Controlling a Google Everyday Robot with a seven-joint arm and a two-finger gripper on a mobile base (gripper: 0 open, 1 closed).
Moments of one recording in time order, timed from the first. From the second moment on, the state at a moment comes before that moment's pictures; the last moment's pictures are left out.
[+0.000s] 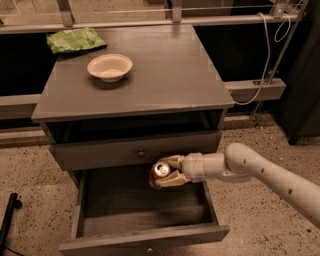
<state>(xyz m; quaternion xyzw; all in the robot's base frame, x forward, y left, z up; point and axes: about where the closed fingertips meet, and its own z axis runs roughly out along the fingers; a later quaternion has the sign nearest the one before) 0.554 -0.016 0.584 -0.56 0.57 0.37 0.46</state>
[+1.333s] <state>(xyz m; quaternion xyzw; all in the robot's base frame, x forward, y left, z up) 0.540 -0.020 0.656 -0.65 0.51 0.39 0.41</state>
